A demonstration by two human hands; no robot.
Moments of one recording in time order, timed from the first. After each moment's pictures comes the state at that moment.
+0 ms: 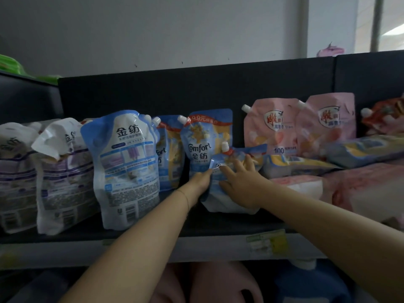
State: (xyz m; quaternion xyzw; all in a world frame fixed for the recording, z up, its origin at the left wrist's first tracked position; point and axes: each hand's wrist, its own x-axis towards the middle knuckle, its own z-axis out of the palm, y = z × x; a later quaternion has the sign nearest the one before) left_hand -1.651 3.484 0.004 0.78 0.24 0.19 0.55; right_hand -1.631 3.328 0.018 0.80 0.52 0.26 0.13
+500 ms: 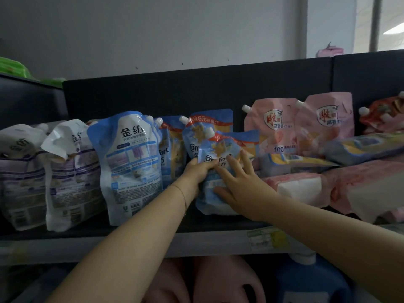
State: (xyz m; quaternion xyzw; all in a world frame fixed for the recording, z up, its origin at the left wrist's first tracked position) left_hand -1.682 3.473 0.027 0.66 0.15 0.26 0.69; right_hand -1.648 3.317 0.007 0.74 0.54 0.39 0.10
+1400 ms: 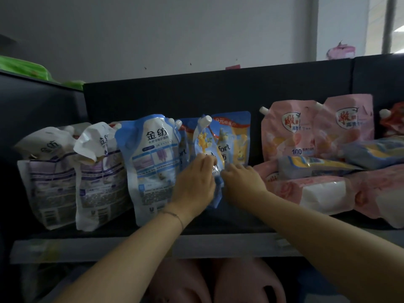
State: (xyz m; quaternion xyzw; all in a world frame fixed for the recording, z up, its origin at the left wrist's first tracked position) left_hand -1.772 3.488 0.017 0.87 0.00 0.49 -0.07; right_hand -1.672 3.380 0.018 0.83 0.46 0.32 -0.02
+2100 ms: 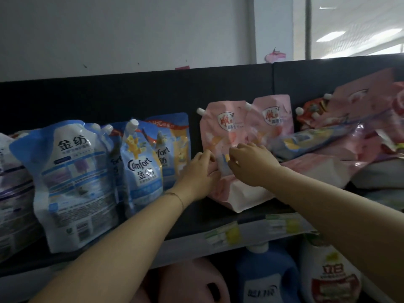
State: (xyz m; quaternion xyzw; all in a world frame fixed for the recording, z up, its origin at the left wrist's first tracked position) left_hand -1.664 3.387 0.032 0.94 -0.03 0.29 0.17; right_hand -1.612 3.226 0.055 0.89 0.35 0.29 -0.07
